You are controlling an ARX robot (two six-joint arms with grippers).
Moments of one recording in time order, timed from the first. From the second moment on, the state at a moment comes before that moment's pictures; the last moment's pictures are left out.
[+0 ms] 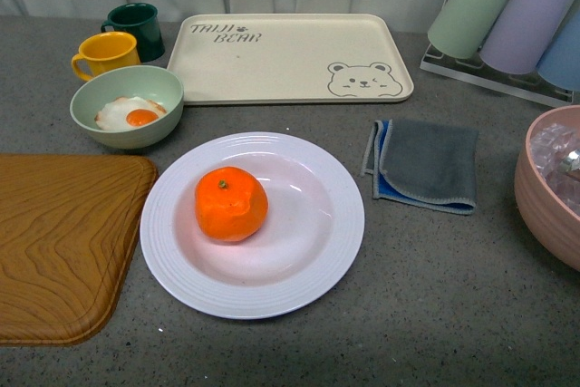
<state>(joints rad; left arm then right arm) 0.00 0.00 0.02 0.00 0.00 -0.01 0.17 0.86 0.17 0.25 -0.07 0.03</state>
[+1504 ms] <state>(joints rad) 0.00 0.00 0.02 0.00 0.00 0.00 0.35 2.17 0.92 0.33 -0.61 0.82</state>
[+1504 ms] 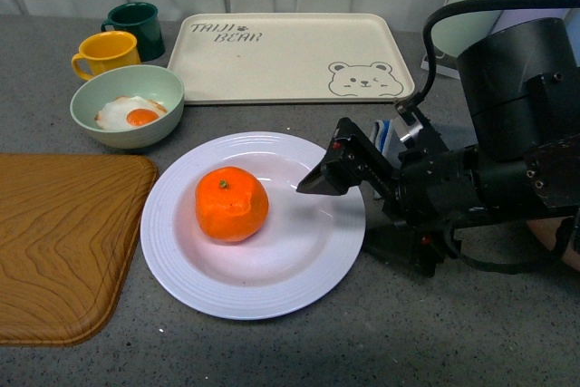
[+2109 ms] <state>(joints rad) 0.00 0.00 0.02 0.00 0.00 0.00 0.36 2.22 0.98 0.22 -0.53 0.84</state>
